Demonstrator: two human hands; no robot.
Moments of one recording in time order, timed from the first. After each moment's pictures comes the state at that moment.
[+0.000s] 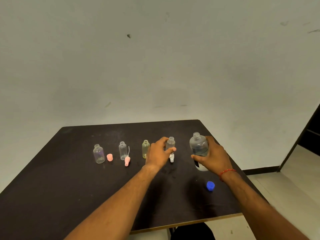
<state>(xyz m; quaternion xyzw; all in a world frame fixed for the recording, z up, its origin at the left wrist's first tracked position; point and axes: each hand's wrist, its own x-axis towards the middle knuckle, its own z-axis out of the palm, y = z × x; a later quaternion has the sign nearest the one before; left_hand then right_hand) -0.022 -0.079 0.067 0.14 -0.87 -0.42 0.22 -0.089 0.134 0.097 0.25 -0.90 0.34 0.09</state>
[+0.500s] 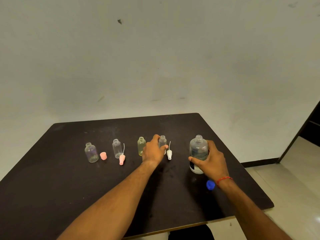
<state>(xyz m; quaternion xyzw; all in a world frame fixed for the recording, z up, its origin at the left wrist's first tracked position) -0.064 -0.097 0.034 0.24 -0.89 -0.36 0.17 -0.097 0.131 0.052 0.19 -0.88 0.44 0.06</state>
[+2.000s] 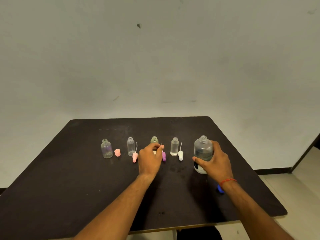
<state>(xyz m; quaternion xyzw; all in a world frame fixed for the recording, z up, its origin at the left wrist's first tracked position) 0.004 -0.116 0.028 0.23 -0.79 -0.44 0.35 -0.083 0.106 0.057 0.22 -0.87 0.44 0.09</state>
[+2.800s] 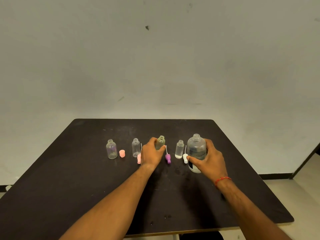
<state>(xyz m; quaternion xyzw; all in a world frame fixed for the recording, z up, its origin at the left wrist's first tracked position) -0.014 -0.152 0.034 0.27 -0.82 -0.43 0.27 -0.071 0.070 0.069 0.28 -0.85 0.43 0.10</state>
